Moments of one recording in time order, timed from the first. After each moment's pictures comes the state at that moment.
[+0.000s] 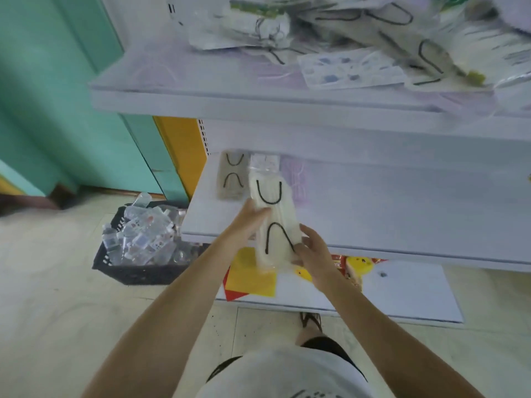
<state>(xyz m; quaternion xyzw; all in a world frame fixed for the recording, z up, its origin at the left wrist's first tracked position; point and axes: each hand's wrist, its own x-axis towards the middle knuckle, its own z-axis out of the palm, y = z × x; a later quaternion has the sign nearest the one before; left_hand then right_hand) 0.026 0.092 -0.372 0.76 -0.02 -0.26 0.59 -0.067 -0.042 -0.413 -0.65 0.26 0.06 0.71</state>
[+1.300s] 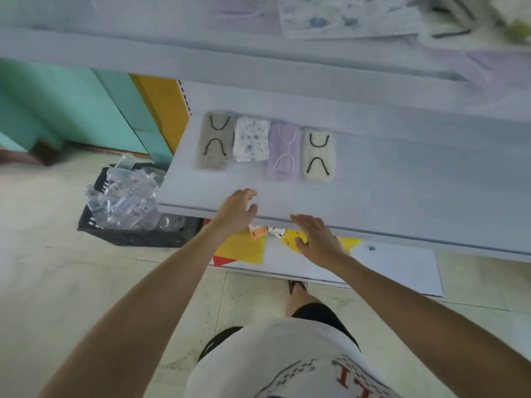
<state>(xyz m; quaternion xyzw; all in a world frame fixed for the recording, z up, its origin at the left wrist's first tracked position) 0.027 0.070 -0.420 0.91 -0.12 -0.21 0.32 -0.062 -0.130 -0.462 -0.96 -0.01 0.15 0.22</state>
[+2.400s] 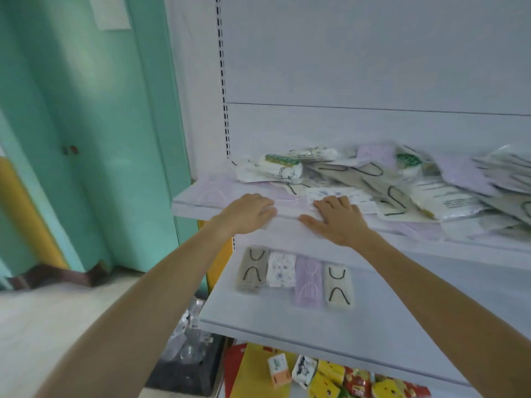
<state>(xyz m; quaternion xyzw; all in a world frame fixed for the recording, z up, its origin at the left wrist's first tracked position) 0.064 0.127 -0.150 0.95 -0.27 0.03 0.12 0.032 -0.095 -0.171 -0.99 -0.04 -0.09 0.03</state>
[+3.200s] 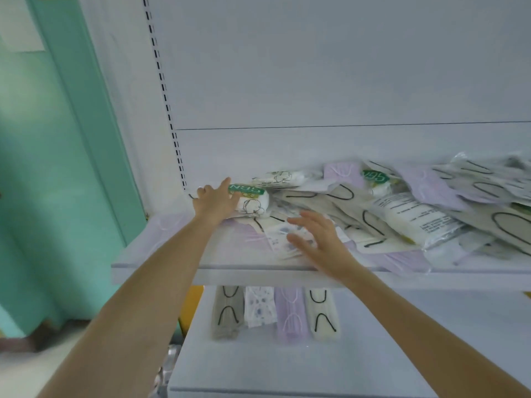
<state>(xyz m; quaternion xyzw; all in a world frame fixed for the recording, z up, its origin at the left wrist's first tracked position) 0.201 0.079 -0.118 0.98 -0.07 0.08 0.16 0.041 -0.108 -0.159 -0.91 -0.08 -0.21 0.35</state>
